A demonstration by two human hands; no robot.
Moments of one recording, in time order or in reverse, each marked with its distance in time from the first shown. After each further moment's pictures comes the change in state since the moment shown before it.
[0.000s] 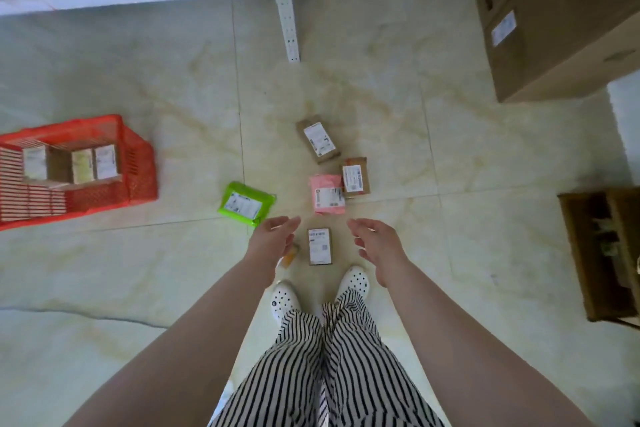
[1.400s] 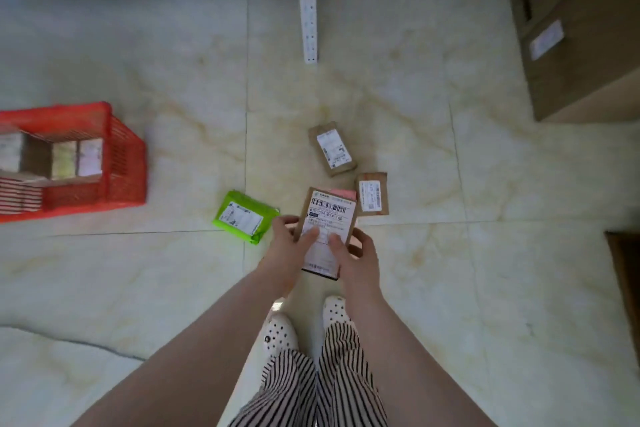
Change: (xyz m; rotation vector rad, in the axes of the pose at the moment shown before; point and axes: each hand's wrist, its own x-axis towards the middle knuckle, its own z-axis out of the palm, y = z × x) left_hand 0.108 -0.043 0.012 0.197 -0.018 0.214; right_hand 0.077 0.055 0.088 0.229 0.012 -0.155
